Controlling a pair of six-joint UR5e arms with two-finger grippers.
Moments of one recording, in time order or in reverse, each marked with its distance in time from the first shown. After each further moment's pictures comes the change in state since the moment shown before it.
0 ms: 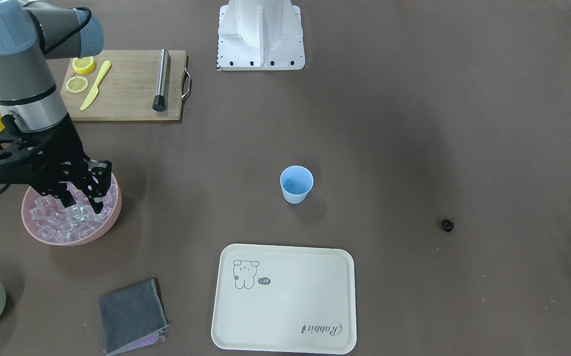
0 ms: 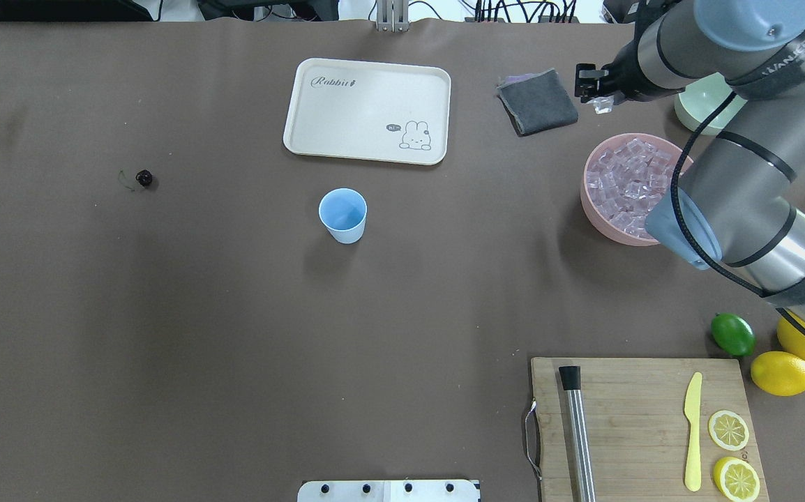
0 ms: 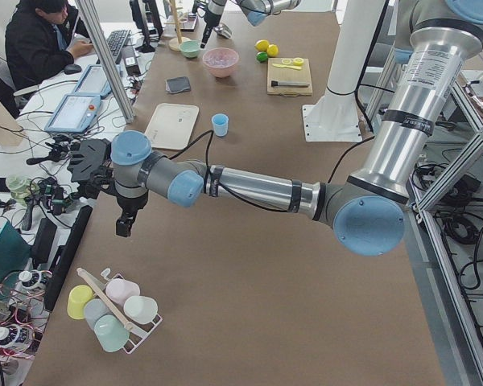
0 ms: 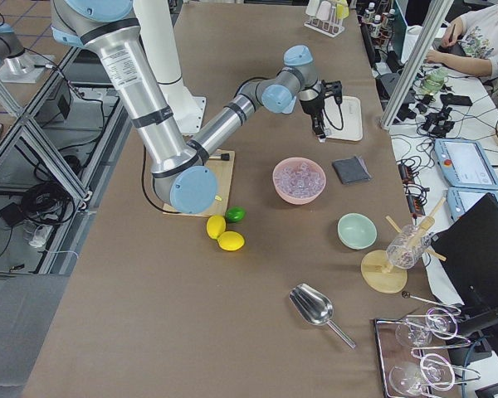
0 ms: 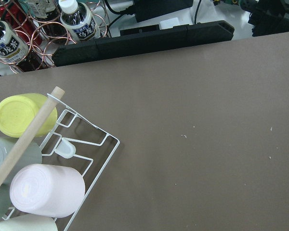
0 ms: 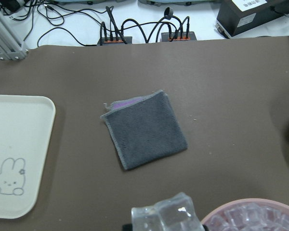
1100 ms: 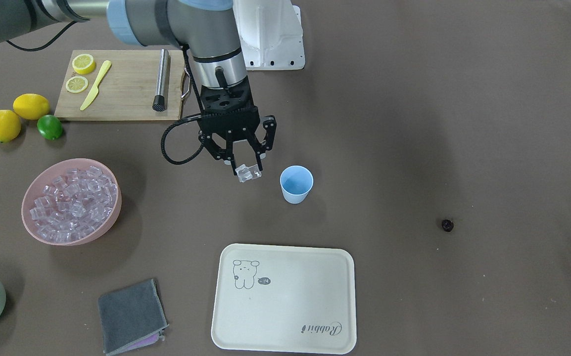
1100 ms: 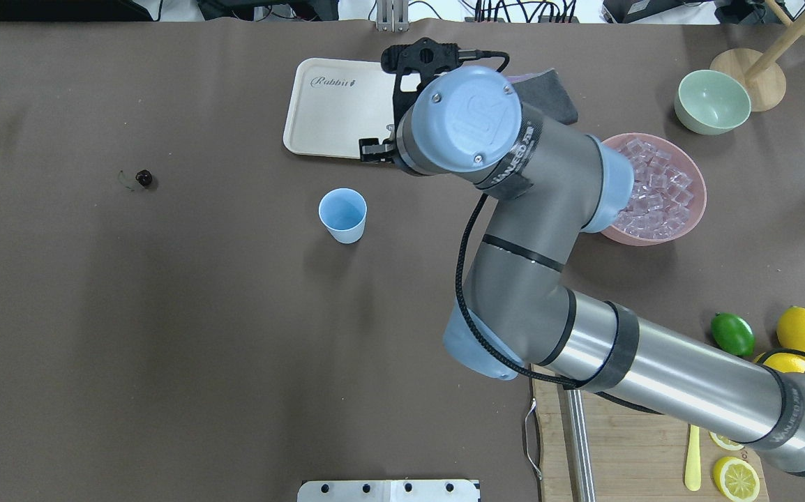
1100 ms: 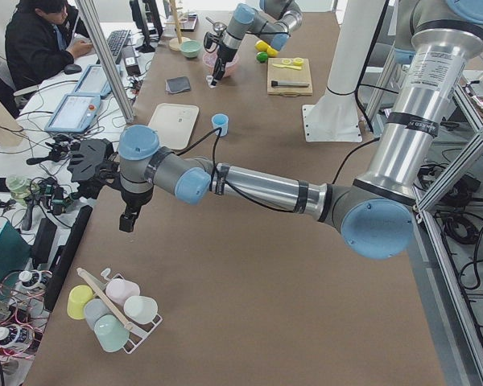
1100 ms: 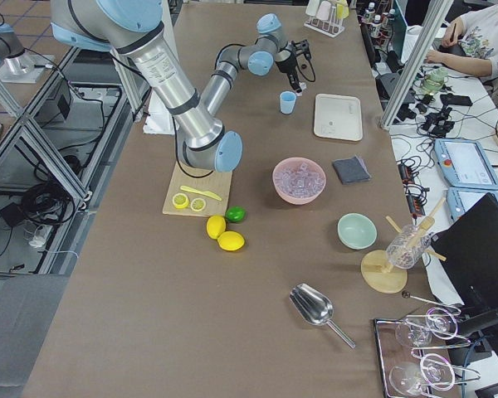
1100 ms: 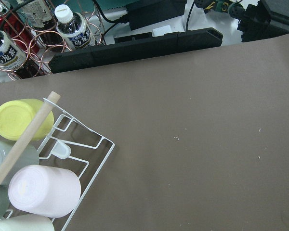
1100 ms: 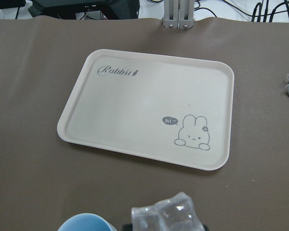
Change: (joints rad) left arm -0.009 0.038 -0.071 -0.001 -0.004 -0.004; right arm -0.346 0.303 -0.145 0.015 -0.260 0.090
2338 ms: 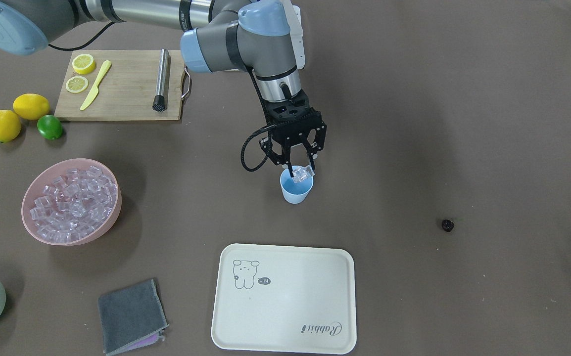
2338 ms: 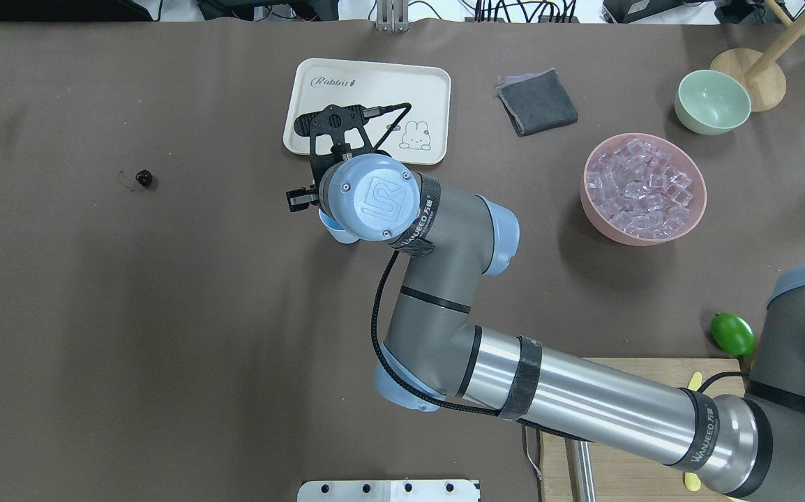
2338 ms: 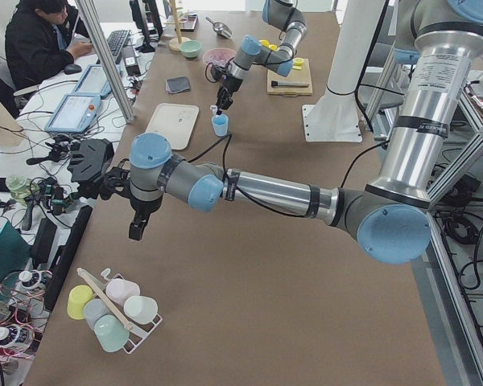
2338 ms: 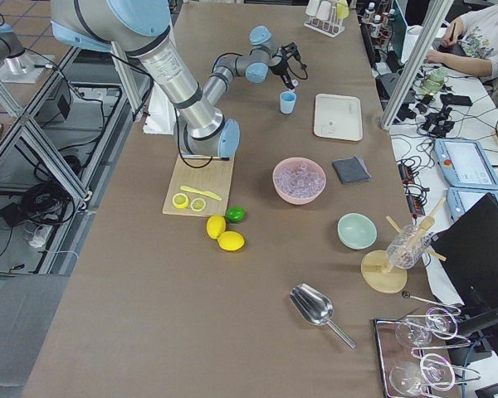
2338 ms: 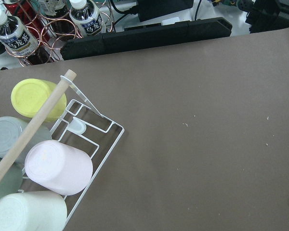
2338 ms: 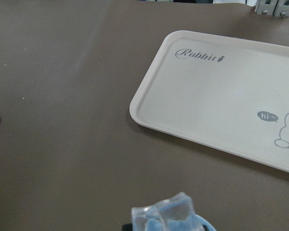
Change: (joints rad) left arm -0.016 0.064 -0.048 0.000 -0.001 0.000; right arm -0.104 0.101 -0.260 0.282 -0.083 -0.092
